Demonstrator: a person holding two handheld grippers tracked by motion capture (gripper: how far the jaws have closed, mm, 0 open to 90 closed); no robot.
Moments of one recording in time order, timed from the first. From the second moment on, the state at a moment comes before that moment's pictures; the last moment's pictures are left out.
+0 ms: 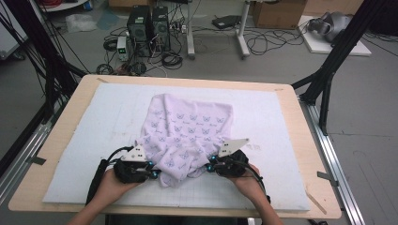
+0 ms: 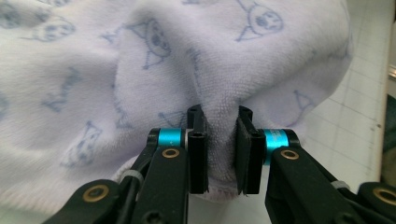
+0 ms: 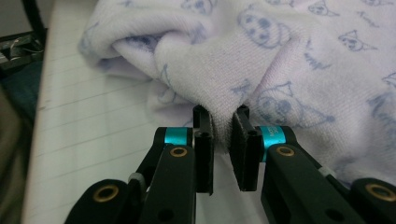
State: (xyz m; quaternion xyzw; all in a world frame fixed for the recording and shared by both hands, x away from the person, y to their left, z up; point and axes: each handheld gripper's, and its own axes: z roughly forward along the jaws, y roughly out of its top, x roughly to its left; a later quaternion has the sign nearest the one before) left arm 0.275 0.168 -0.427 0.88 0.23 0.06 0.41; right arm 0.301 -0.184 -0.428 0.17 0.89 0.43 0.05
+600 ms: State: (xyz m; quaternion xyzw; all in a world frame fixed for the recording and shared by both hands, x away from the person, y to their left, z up) left arm 0.317 0.183 -0.386 0.86 0.27 0.10 0.41; right arm 0.298 -0.189 -0.371 0.15 0.89 0.43 0.06
